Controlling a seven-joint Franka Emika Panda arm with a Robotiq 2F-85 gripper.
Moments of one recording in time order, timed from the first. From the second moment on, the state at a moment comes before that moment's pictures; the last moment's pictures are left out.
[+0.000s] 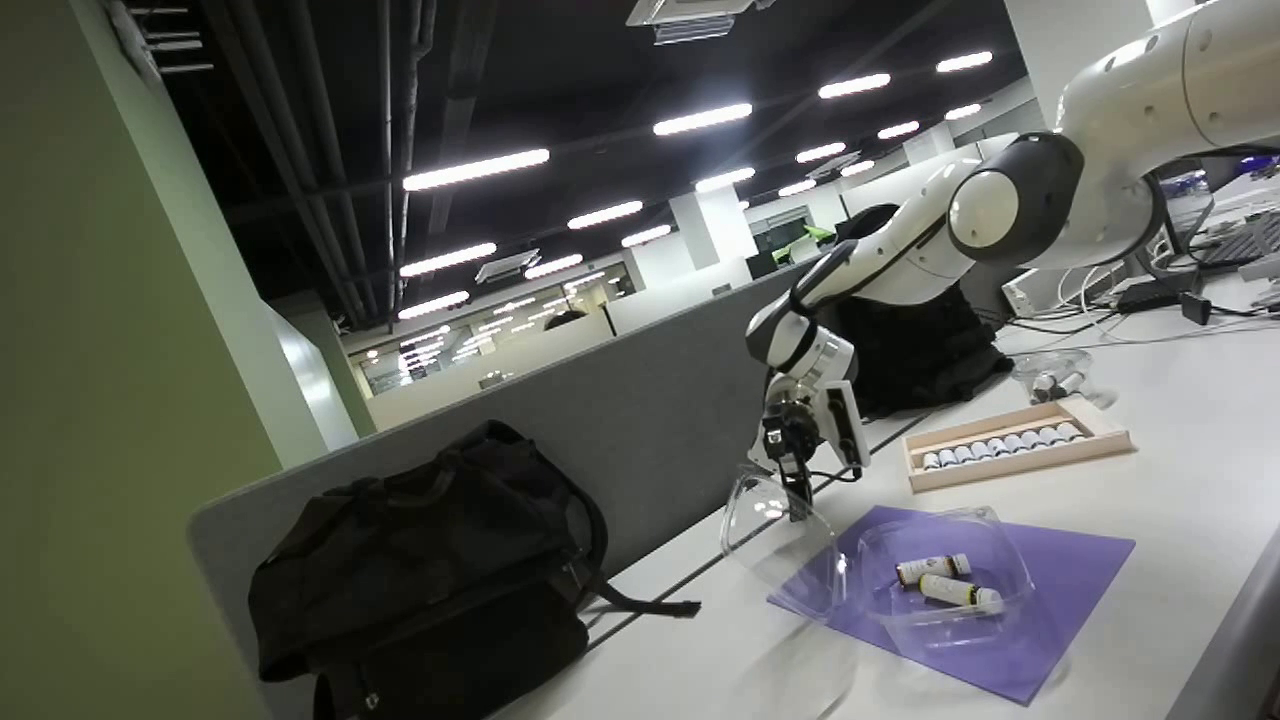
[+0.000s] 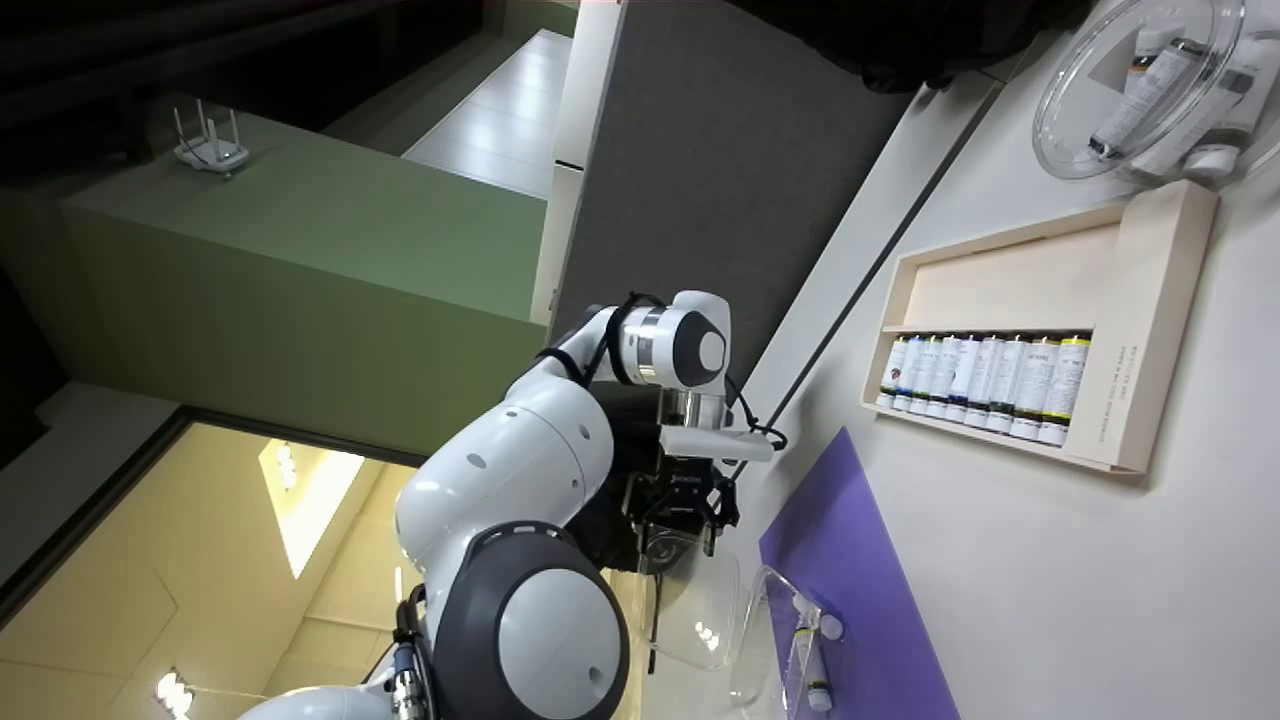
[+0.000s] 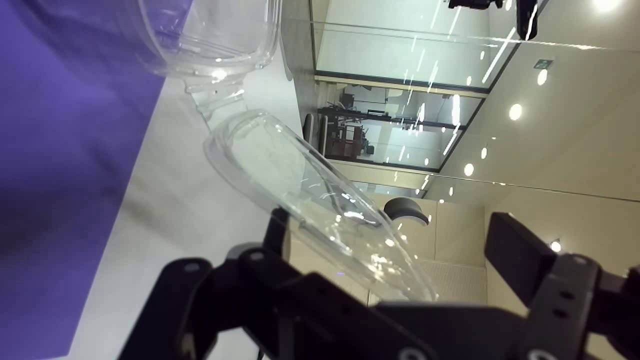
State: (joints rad) arm -0.15 1.45 0.33 -0.65 0.73 1.11 -0.75
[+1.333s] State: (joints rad) arm -0.16 1.24 0.27 -0.95 0.62 1.07 -0.89
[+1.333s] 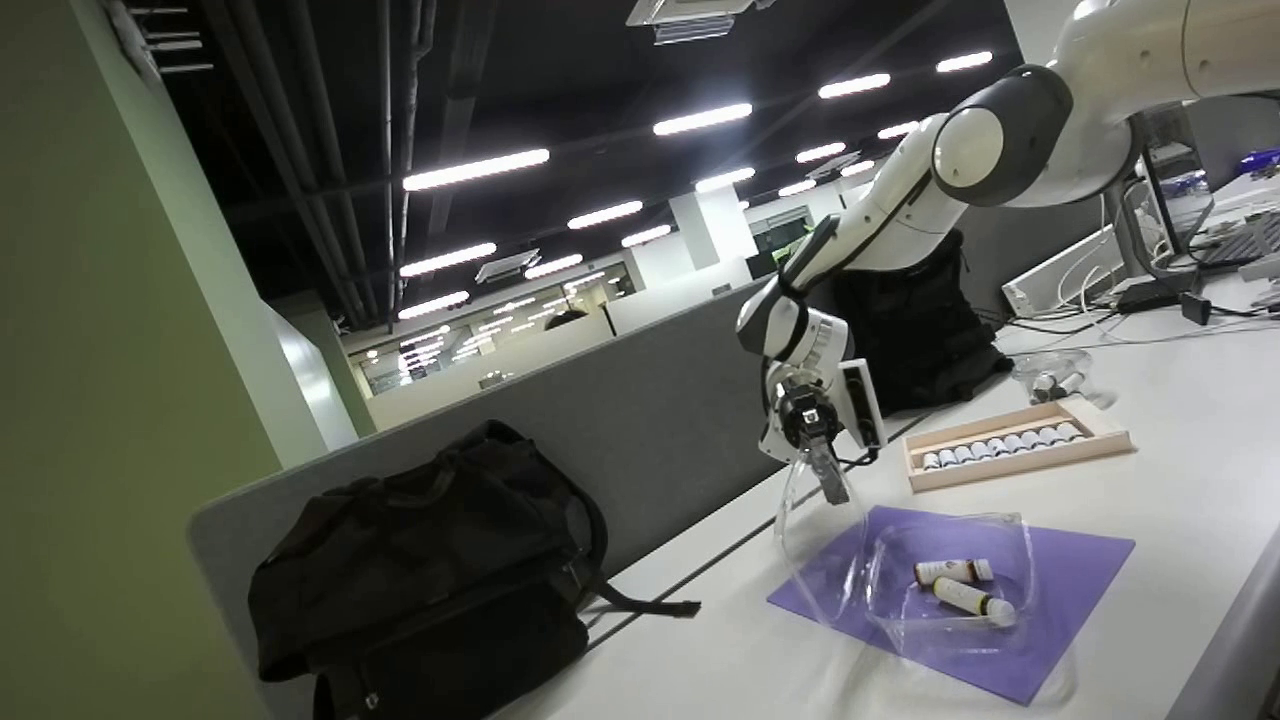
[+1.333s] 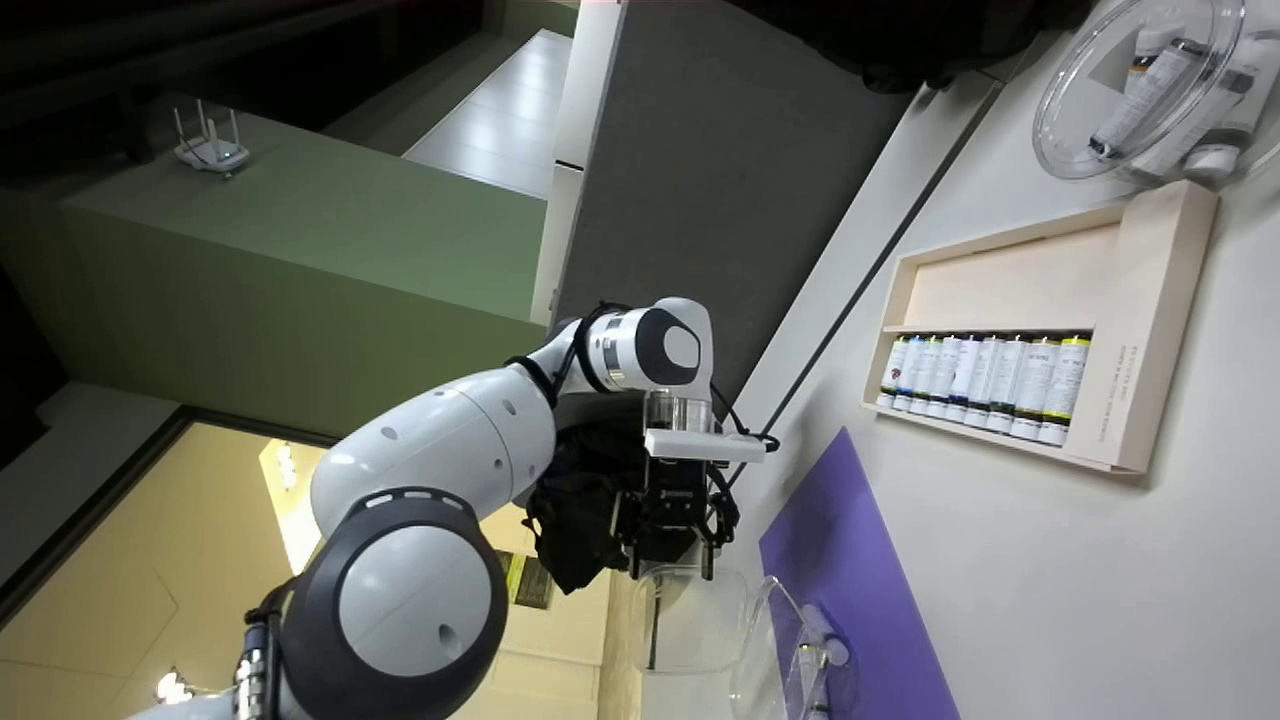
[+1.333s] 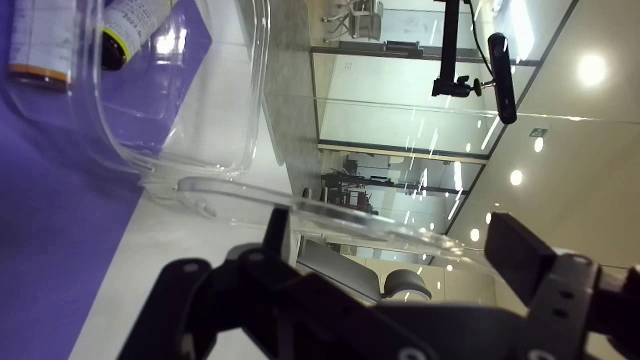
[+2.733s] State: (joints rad) arm -0.18 0.72 0.15 -1.71 0.61 1.48 -1.39
